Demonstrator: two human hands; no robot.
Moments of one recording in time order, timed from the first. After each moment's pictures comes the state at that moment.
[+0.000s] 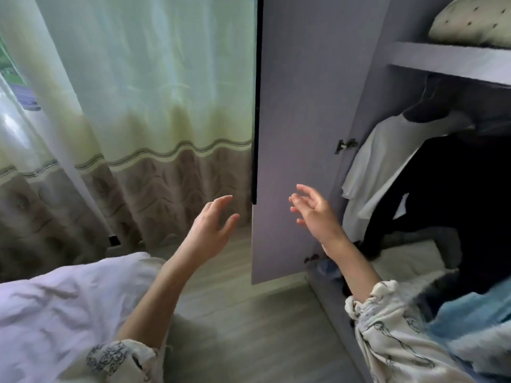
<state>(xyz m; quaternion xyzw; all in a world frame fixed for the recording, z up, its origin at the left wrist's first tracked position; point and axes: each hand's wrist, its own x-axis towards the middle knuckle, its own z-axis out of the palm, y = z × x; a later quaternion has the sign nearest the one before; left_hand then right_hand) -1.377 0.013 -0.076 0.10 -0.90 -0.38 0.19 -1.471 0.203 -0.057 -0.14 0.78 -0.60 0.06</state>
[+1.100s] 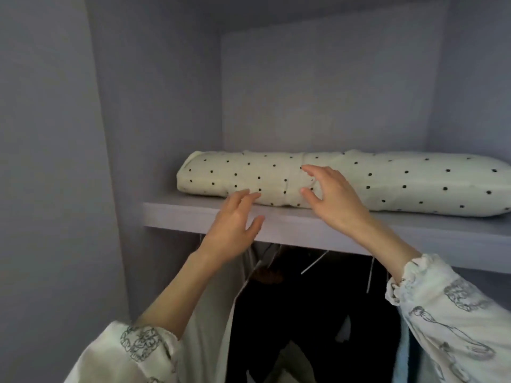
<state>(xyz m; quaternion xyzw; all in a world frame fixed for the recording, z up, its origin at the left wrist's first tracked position) -1.877 0.339 0.143 -0.48 -0.77 -0.34 0.25 -1.761 0.509 0.190 0.07 0.90 -0.11 -0.42</state>
